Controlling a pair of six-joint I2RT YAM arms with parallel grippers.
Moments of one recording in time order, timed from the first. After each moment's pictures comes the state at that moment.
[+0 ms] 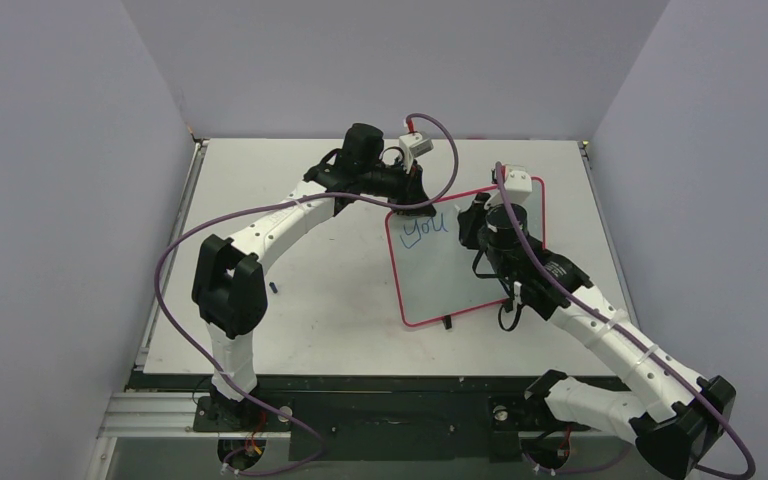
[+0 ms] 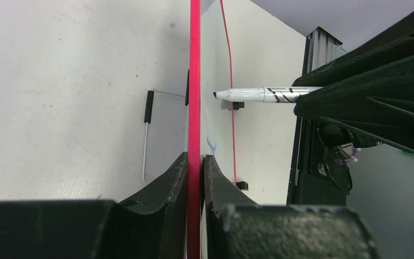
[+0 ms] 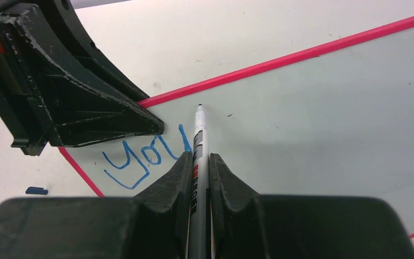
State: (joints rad) left arm -0.61 1.93 1.73 -0.34 0.80 -0.07; right arm 0.65 1.03 1.00 -0.35 0.41 0.45
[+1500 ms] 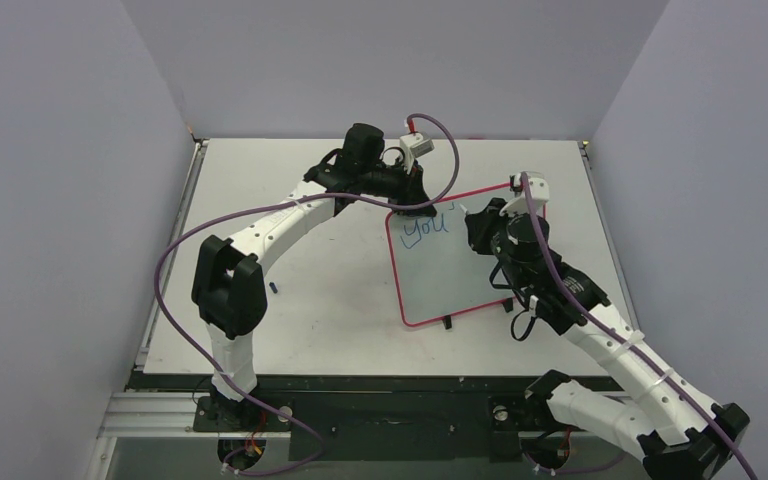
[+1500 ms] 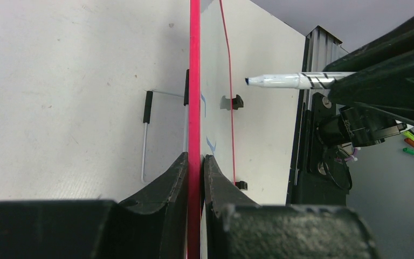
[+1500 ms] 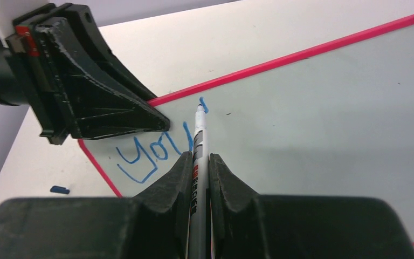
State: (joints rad) left arm -0.61 1.92 1.73 -0.35 0.80 -0.07; right arm 0.62 0.92 0.93 -0.30 0.34 0.46
